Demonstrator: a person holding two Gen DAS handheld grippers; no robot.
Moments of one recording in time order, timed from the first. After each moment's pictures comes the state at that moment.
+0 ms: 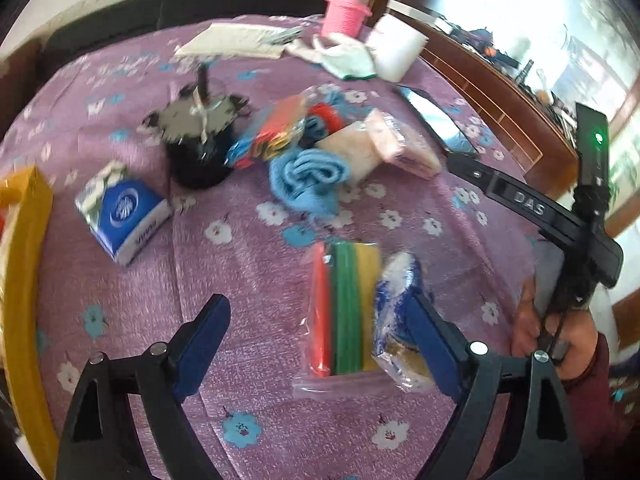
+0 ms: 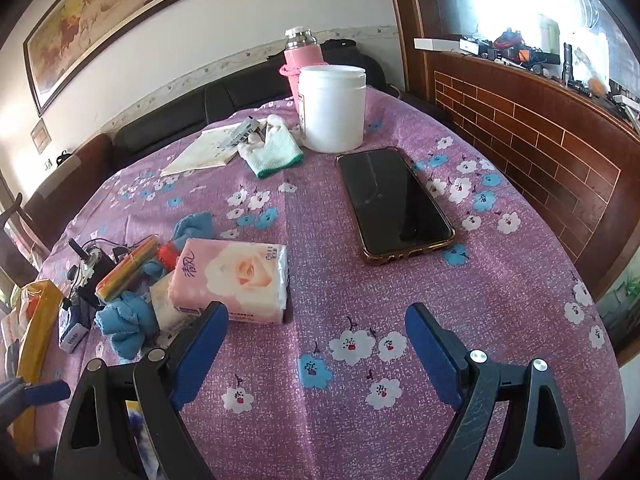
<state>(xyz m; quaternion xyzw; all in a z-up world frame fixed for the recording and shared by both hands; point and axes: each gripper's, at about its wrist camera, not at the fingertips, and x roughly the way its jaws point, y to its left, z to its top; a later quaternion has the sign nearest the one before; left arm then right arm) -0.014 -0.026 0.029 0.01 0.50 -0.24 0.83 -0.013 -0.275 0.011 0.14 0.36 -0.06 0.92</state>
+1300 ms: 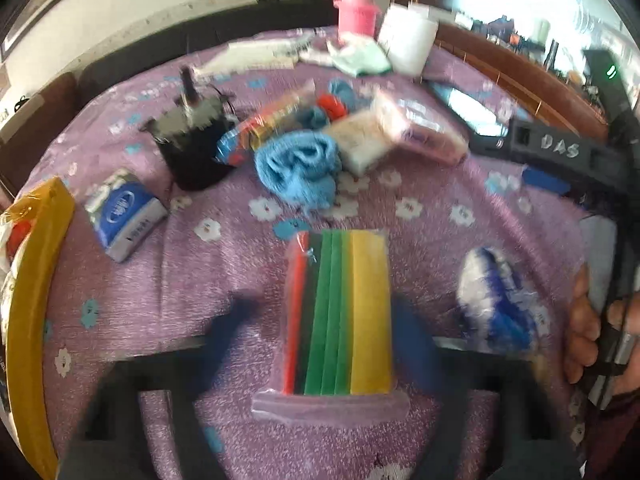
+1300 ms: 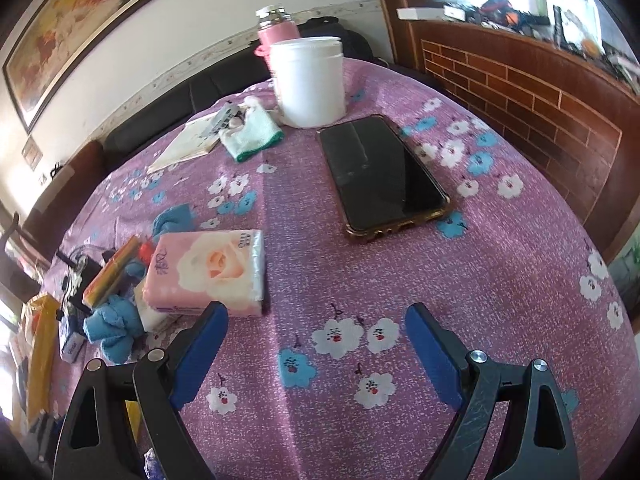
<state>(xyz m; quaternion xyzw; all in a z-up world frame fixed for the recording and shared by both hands) -0.045 -0.063 0.008 0.08 0.44 -0.16 0.88 -0.006 -0.298 -0.007 0.21 0.39 -0.06 0.89</state>
